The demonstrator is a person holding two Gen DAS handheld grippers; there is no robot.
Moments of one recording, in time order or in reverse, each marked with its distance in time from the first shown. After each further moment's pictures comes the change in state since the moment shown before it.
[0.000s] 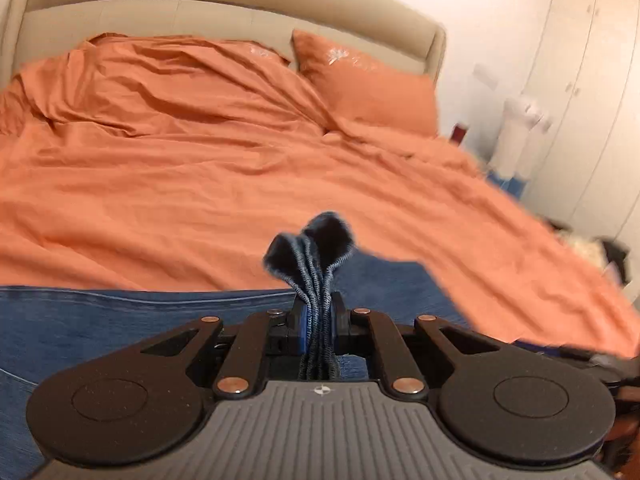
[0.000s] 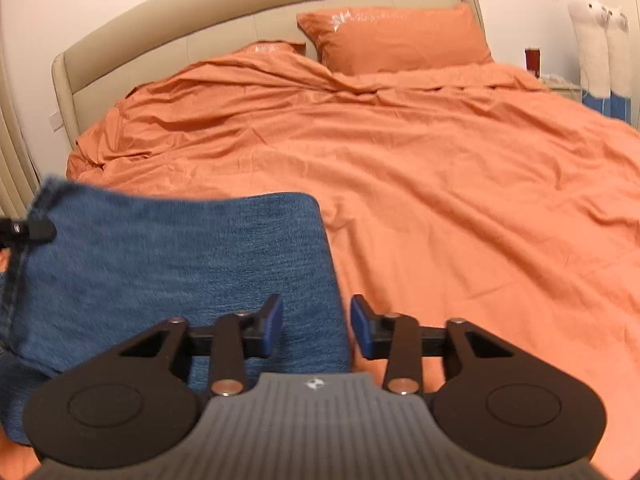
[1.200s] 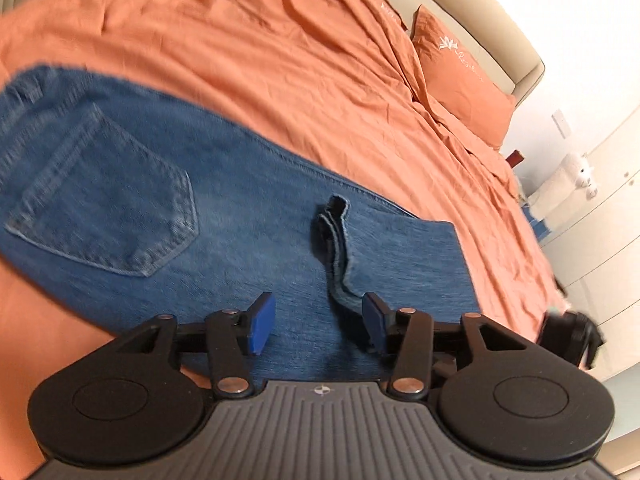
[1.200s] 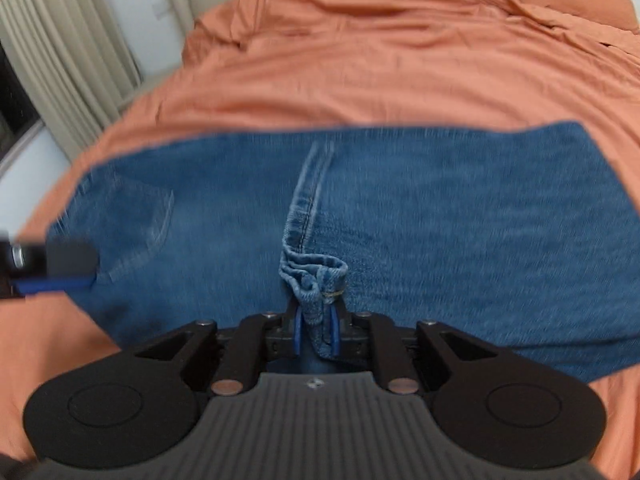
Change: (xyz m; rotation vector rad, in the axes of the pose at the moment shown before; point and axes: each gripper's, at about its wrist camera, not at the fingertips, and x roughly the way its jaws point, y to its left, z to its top) left arm -0.096 0.077 -0.065 -0.456 0.159 -0.015; right arm 0.027 0.200 -0.038 -0.164 0.335 0.272
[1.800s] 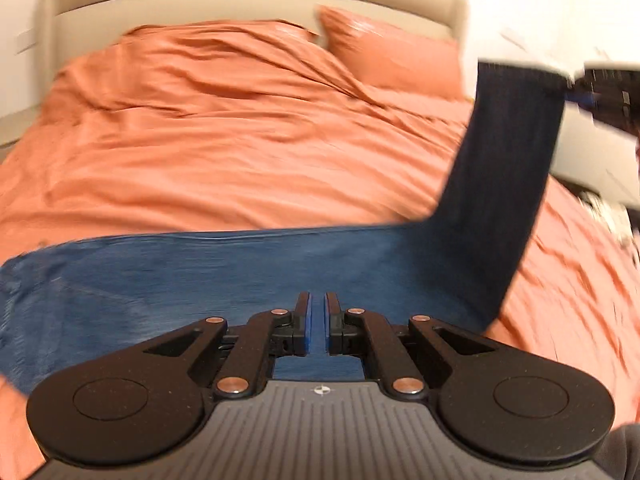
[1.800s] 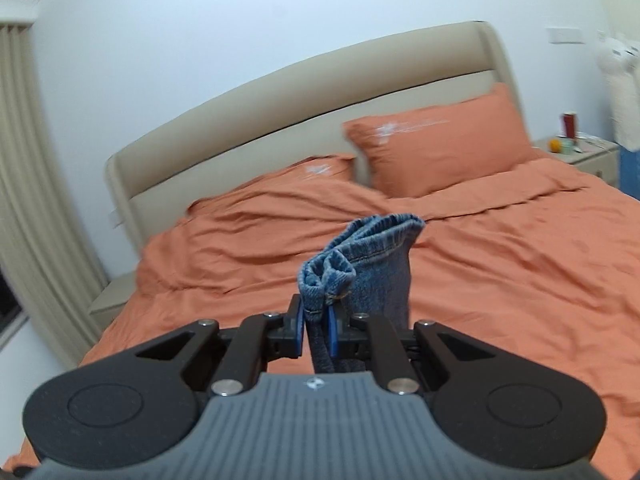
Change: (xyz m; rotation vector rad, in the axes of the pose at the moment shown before) left arm -0.008 -0.114 0.007 0.428 -0.091 0.166; right arm -0.238 -0.153 0.157 0.157 -0.519 -0.082
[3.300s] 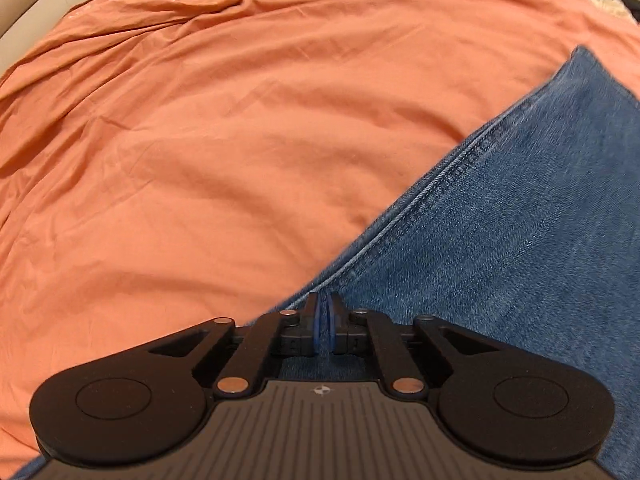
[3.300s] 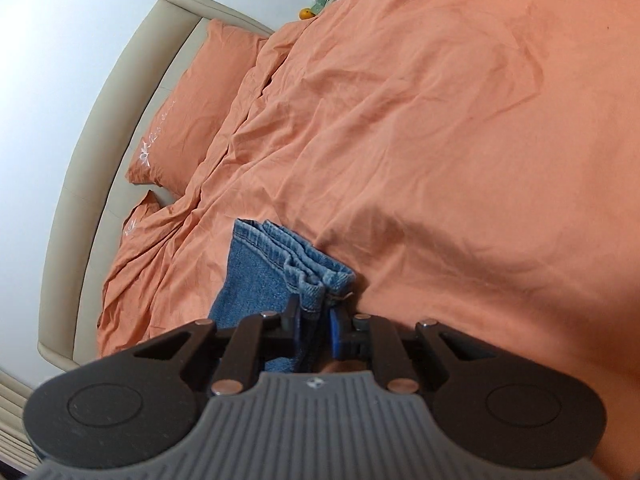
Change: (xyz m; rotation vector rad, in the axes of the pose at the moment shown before) left arm 0.369 -0.181 0.054 0.573 0.282 0.093; right arm 0.019 -0.398 -0.196 0.811 0.019 -0.146
